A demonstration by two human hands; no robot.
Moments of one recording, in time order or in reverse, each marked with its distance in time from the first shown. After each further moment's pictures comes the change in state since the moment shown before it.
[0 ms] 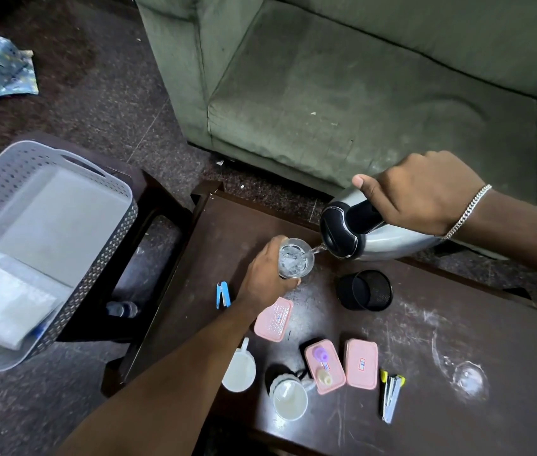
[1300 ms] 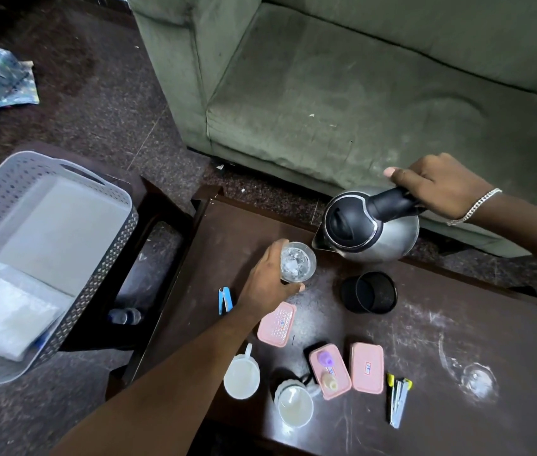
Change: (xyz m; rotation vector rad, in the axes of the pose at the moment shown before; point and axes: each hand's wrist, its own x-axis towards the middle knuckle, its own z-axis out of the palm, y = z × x) left_hand 0.000 -0.004 -0.001 -0.025 -0.047 0.011; right_hand -0.007 0.045 0.044 0.564 -0.130 0.347
